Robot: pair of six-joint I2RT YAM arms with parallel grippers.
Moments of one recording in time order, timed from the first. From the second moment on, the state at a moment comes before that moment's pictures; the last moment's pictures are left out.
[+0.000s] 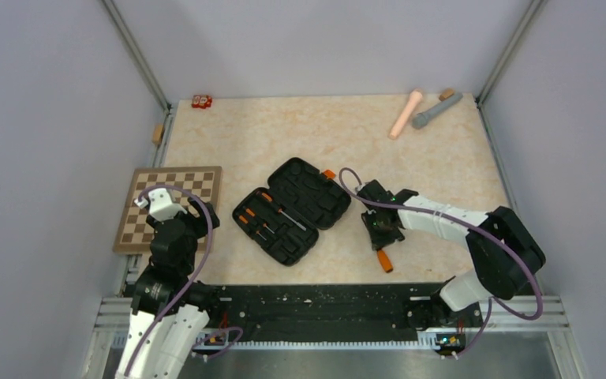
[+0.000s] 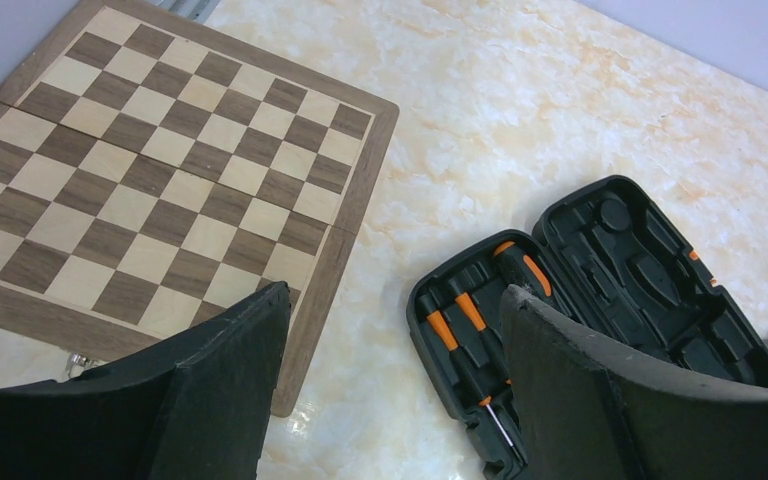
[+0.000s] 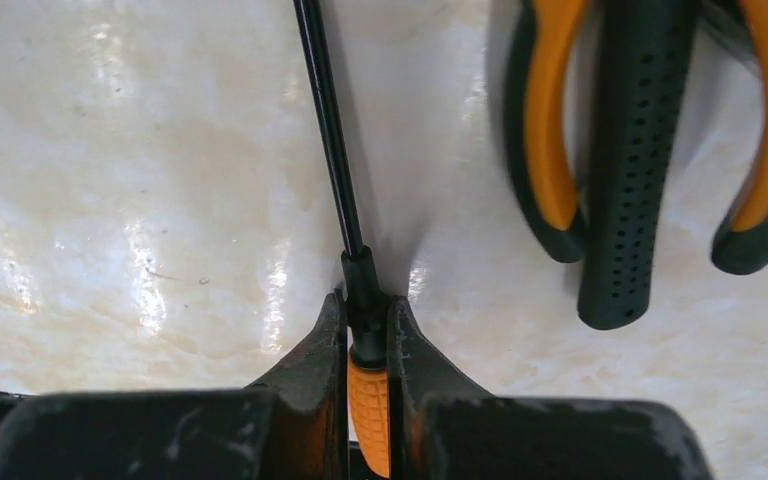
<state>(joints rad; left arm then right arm) -0.24 0.29 0.59 -0.58 -0.43 -0.42 0.66 1.48 0.80 -0.67 0.09 0.43</state>
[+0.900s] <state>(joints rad) -0.24 0.31 0.59 -0.58 -0.44 -0.42 0.91 1.57 1.33 -0.68 0.09 0.31</state>
